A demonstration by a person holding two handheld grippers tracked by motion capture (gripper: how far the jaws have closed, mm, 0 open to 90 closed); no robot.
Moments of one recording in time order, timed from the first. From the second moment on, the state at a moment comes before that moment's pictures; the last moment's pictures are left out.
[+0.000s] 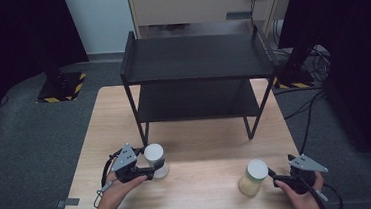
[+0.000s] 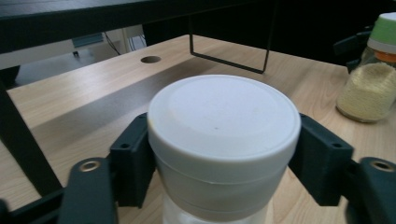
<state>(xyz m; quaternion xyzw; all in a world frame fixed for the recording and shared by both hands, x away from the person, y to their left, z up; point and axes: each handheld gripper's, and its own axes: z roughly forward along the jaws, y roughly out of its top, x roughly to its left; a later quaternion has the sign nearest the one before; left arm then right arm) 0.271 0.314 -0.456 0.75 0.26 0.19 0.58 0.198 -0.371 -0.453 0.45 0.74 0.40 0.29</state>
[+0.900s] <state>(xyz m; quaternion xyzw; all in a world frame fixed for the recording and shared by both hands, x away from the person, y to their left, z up) 0.267 0.320 -0.432 0.76 0.24 0.19 0.58 0.200 -0.368 -0.451 0.45 0.74 0.40 0.30</state>
